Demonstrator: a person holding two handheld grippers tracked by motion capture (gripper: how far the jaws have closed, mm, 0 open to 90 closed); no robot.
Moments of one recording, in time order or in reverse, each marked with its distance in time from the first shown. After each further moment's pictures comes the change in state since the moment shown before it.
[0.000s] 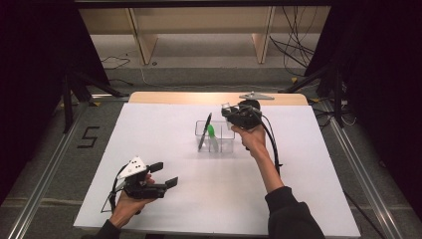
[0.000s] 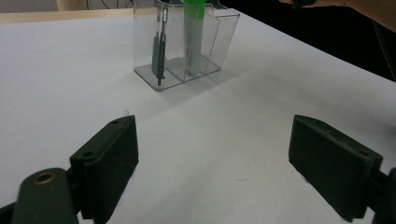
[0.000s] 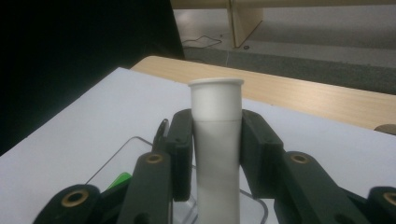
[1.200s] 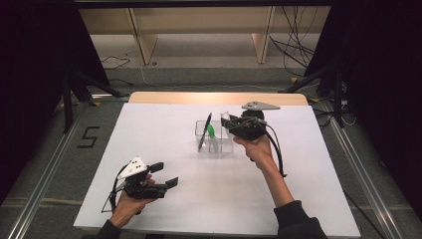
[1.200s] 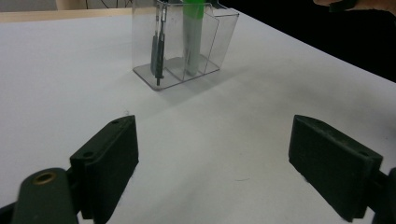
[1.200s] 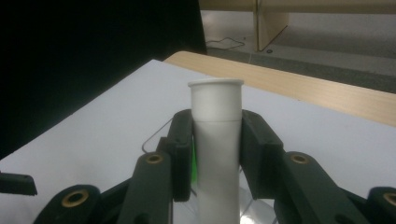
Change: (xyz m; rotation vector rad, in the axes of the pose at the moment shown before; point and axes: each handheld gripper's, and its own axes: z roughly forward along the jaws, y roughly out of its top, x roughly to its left) left arm -0.001 0.000 0.001 0.002 -0.003 -0.004; right arm 0.019 -0.014 -0.037 -0.009 0.094 -0.059
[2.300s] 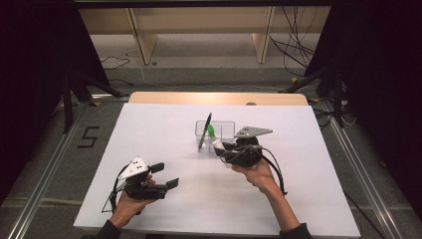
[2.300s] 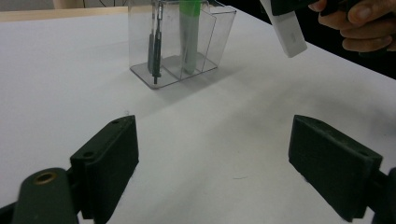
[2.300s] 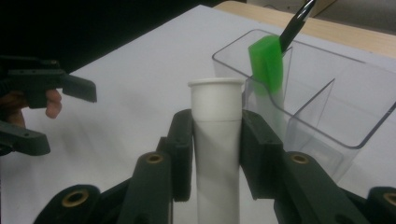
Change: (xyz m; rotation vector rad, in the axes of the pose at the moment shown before) left arm -0.001 0.000 0.001 0.007 -0.005 0.010; right arm 0.032 -0.052 -0.014 0.126 0.136 -0.105
